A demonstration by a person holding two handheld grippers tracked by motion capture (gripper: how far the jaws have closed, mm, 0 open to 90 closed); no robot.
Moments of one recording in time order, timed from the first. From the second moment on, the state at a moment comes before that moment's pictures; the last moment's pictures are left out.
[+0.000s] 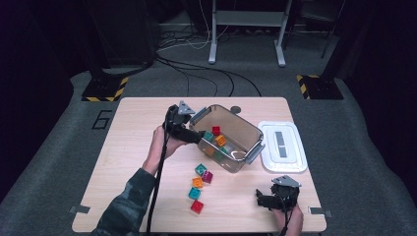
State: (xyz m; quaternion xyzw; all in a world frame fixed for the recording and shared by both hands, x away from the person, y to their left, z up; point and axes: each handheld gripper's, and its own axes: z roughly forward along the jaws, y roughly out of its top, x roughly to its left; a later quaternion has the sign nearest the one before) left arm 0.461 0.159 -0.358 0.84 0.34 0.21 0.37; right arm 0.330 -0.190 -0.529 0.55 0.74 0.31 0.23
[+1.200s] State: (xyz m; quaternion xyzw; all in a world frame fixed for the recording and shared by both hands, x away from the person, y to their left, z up) left arm 0.404 0.167 -0.487 0.87 0.35 0.09 0.32; right arm 0.330 -0.190 -0.529 0.55 0.74 0.31 0.23
